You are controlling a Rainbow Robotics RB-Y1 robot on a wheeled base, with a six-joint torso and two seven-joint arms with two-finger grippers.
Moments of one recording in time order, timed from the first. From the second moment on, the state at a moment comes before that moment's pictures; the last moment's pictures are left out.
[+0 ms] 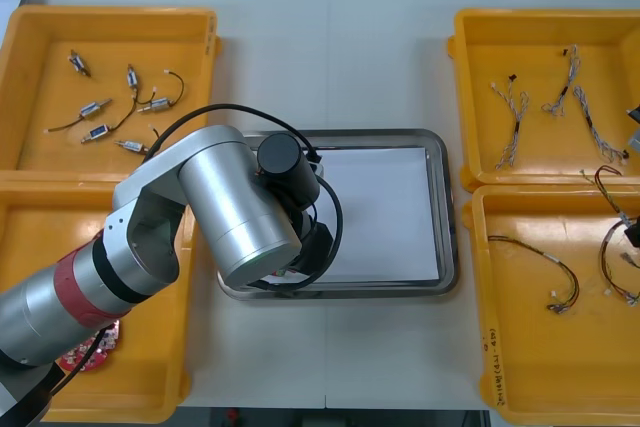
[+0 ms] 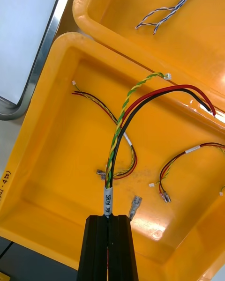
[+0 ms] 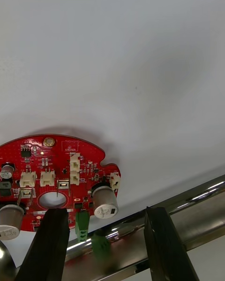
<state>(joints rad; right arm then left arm) -0.09 -0.90 -0.37 -2.44 -1.13 1.92 1.50 -0.60 0.44 -0.75 -1.97 0.49 1.64 -0.81</state>
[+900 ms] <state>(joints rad) -0.19 -0.91 -0.23 -2.44 -1.11 1.92 1.50 -0.60 0.48 -0.36 -2.17 0.57 1.91 -0.81</state>
